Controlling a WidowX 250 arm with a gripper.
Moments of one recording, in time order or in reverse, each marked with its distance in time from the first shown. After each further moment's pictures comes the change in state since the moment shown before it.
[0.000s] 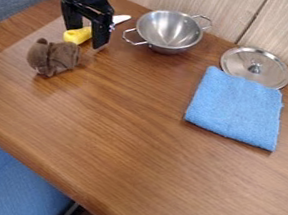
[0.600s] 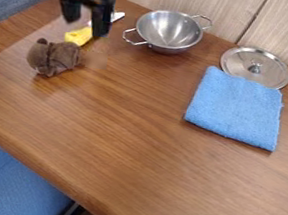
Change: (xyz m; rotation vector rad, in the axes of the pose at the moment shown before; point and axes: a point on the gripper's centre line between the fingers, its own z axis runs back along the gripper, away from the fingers) arm -0.002 -0.004 0.029 0.020 -0.012 0.028
